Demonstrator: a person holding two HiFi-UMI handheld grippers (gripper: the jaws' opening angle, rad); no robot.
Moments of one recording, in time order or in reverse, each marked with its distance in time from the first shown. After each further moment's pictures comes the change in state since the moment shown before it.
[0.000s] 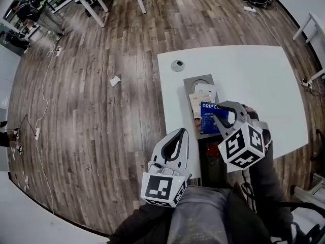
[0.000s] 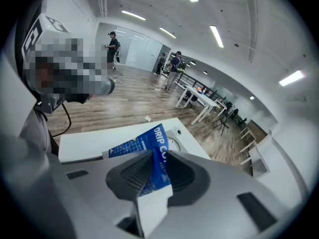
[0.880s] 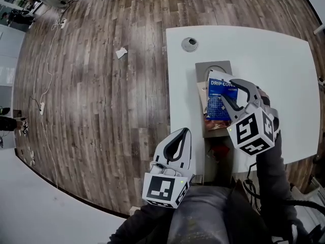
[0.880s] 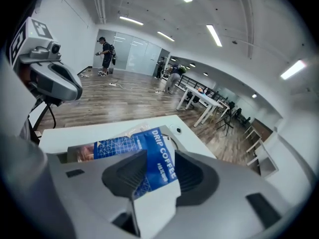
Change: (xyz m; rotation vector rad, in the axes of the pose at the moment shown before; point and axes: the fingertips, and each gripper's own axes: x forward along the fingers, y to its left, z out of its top) left arm 0.019 0.027 -0.059 -0.082 0.159 0.131; right arm 0.078 -0.030 -0.016 0.029 -0.059 0.040
